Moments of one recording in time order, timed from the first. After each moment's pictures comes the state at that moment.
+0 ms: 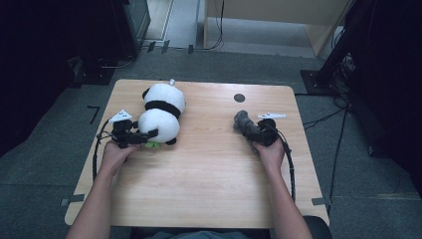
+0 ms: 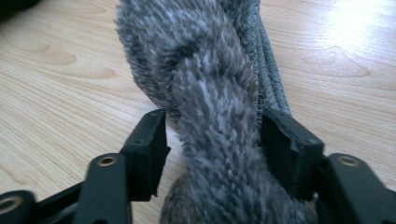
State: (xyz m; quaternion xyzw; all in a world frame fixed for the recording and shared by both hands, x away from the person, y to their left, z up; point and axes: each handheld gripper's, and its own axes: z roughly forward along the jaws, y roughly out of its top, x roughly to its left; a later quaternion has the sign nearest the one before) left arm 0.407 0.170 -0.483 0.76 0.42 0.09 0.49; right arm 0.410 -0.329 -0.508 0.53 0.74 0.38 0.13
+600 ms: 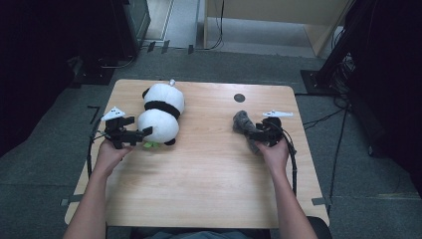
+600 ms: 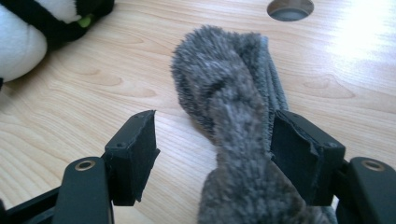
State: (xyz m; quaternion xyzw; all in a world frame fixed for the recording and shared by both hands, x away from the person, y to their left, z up) left arm 0.391 0.174 -0.452 0.75 0.43 0.13 0.49; right arm 0.388 -0.327 -0.470 0.52 0.73 0.41 0.13
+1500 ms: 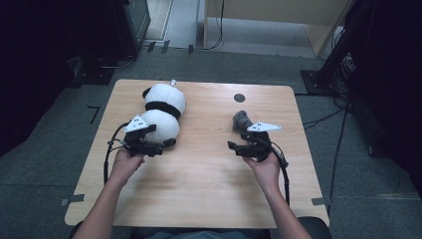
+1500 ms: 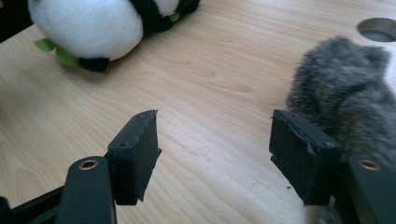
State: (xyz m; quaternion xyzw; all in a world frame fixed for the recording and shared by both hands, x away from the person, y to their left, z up) left arm 0.349 0.105 -0.443 0.79 0.36 0.12 0.48; right arm 0.331 -0.273 -0.452 0.45 0.77 0.43 0.13
